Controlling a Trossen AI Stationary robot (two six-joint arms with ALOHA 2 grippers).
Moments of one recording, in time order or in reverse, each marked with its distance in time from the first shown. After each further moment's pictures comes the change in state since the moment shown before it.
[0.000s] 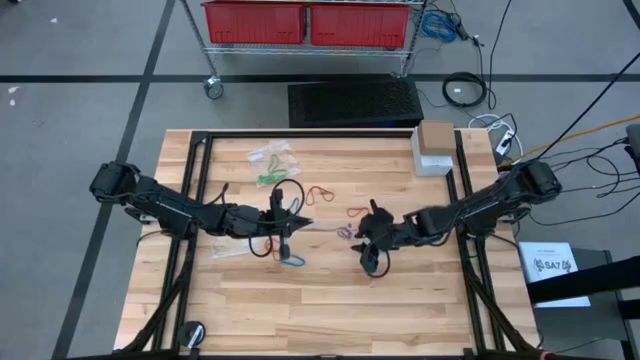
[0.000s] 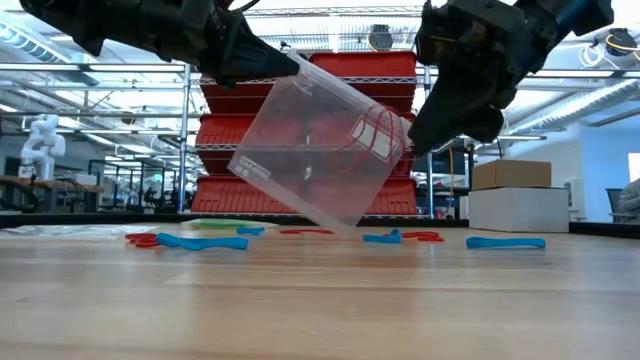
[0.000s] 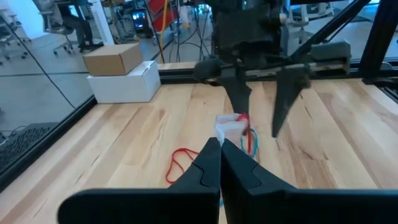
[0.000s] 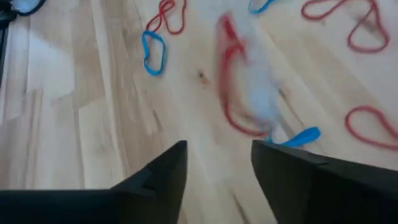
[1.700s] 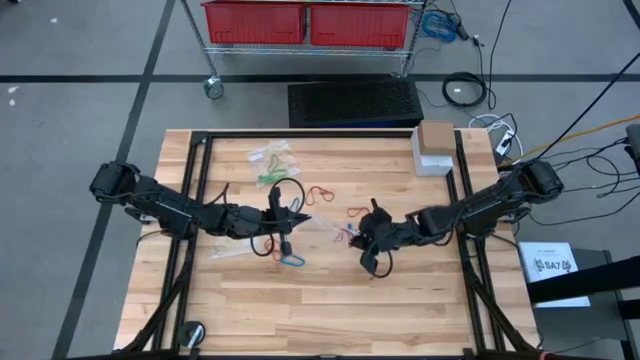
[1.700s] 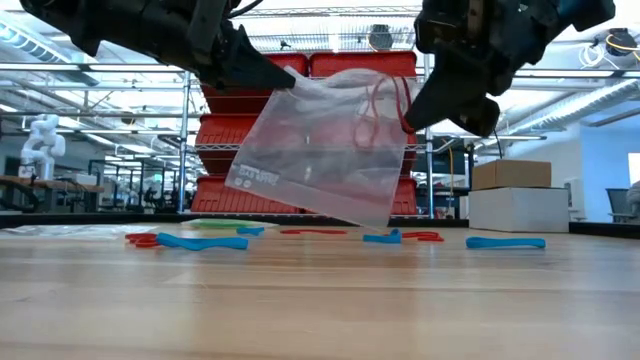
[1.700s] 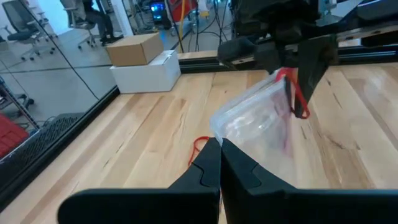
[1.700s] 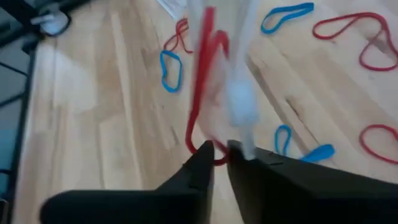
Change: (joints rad) left arm 0.000 0.000 0.000 -0.045 -0.085 0.019; right arm 0.005 -0.018 0.000 0.056 0.002 -0.001
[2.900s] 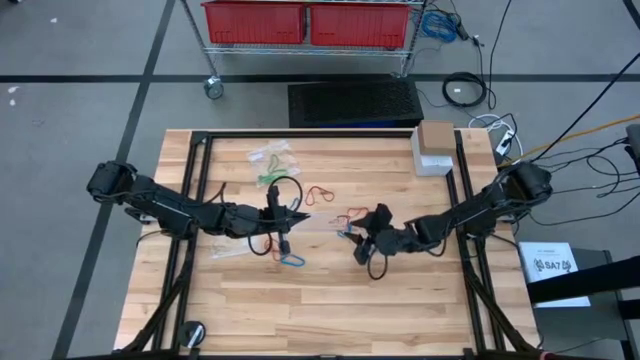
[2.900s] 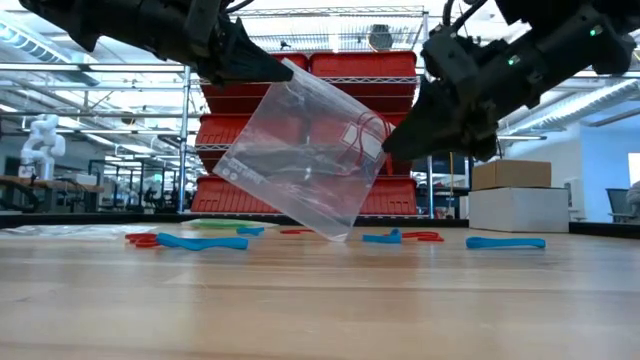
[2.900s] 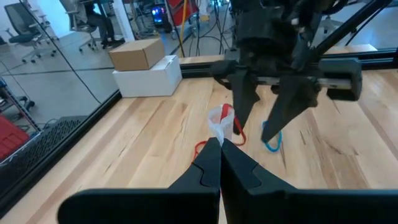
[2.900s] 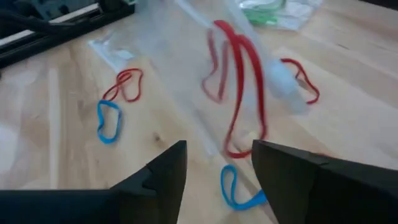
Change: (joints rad) left arm 0.000 -0.031 0.000 -0.015 -0.001 0.002; right arm 0.024 0.110 -0.149 0.361 0.341 -0.011
